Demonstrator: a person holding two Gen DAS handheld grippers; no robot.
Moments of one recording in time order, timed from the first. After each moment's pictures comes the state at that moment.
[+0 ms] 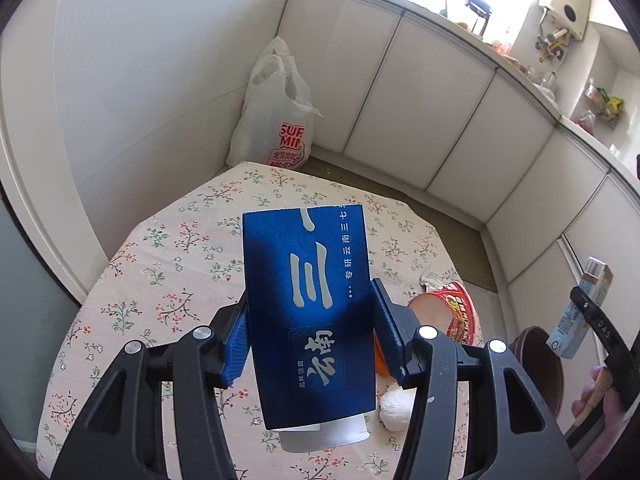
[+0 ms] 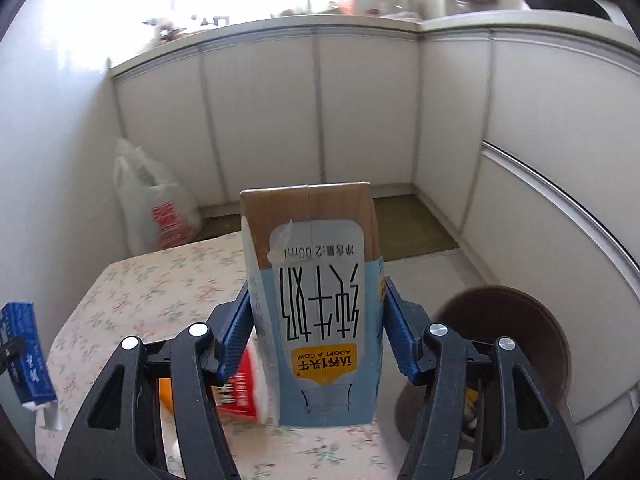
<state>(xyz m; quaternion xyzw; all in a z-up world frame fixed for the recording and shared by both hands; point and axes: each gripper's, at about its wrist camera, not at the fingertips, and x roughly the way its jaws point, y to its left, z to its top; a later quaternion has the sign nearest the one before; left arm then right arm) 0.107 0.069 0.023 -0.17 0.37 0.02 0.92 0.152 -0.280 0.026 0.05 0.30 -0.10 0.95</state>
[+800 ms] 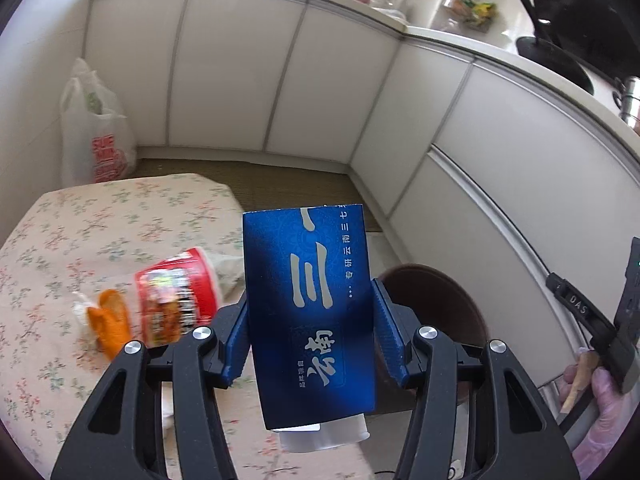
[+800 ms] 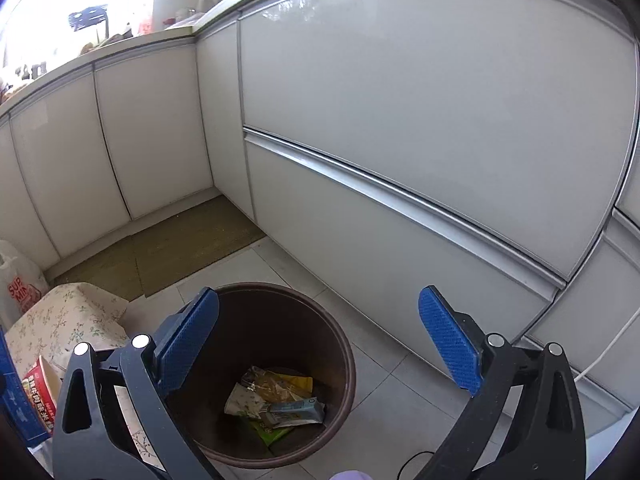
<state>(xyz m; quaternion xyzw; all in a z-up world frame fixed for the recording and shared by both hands) 0.137 -0.200 0.031 -0.08 0.36 -0.22 0.90 0.051 -0.487 0.031 0.11 0.29 -0.37 0.88</state>
